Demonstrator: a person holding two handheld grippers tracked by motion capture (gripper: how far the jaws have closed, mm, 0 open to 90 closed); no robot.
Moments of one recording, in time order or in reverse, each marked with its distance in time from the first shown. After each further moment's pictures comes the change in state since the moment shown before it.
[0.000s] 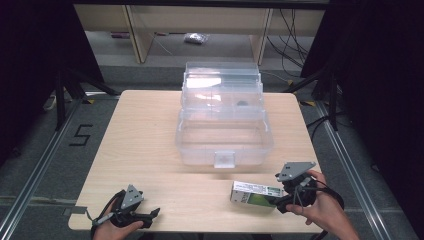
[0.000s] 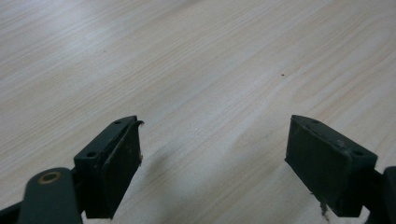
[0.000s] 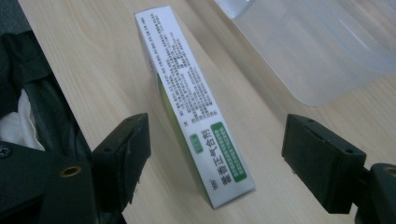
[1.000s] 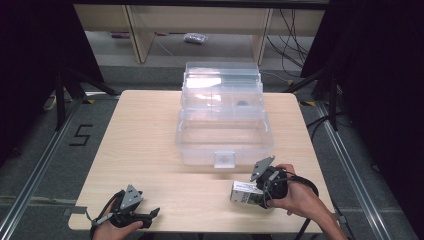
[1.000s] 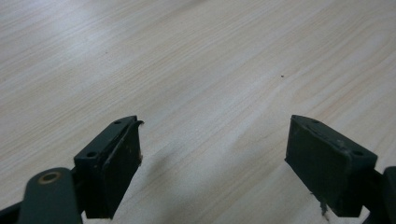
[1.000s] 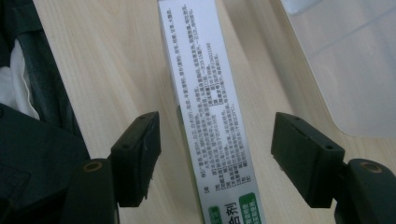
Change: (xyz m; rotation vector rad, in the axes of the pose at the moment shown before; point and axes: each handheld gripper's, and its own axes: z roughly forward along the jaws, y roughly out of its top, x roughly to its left) left arm 0.000 -0.001 -0.001 -0.007 -0.004 0.000; right arm 0.009 0.040 0.045 0.222 0.086 -0.172
